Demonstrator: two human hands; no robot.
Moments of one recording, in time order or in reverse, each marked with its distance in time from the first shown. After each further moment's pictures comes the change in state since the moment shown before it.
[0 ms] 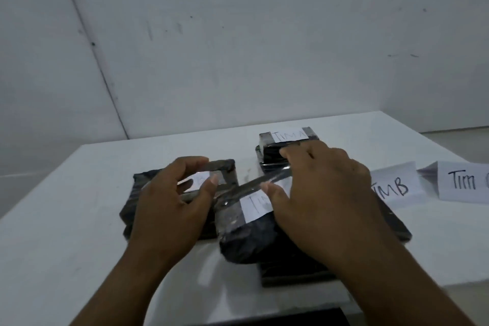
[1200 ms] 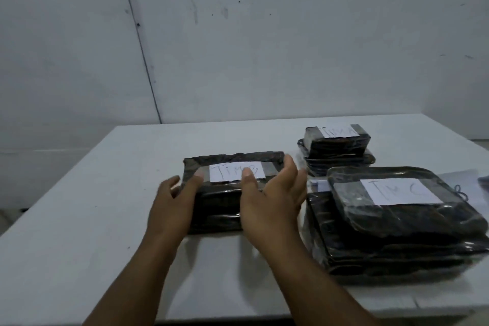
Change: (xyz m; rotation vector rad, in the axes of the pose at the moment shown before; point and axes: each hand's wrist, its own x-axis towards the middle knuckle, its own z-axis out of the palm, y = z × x) left_hand 0.017 -0.121 -0.042 -0.210 0.096 -0.648; right_hand 0.019 -0.129 0.129 0.838 0.000 0.367
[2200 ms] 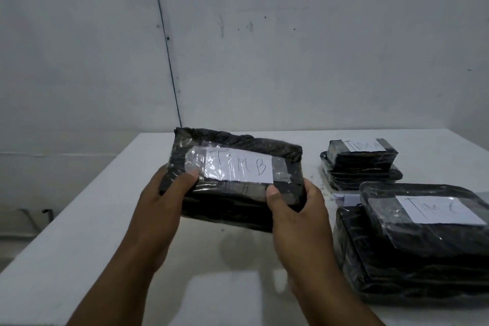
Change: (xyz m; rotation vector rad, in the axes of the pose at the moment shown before) left_hand -0.017 0.035 -0.069 -0.249 -0.068 0.263; right_hand -0.024 -0.009 -0.001 0.316 0.020 0.068
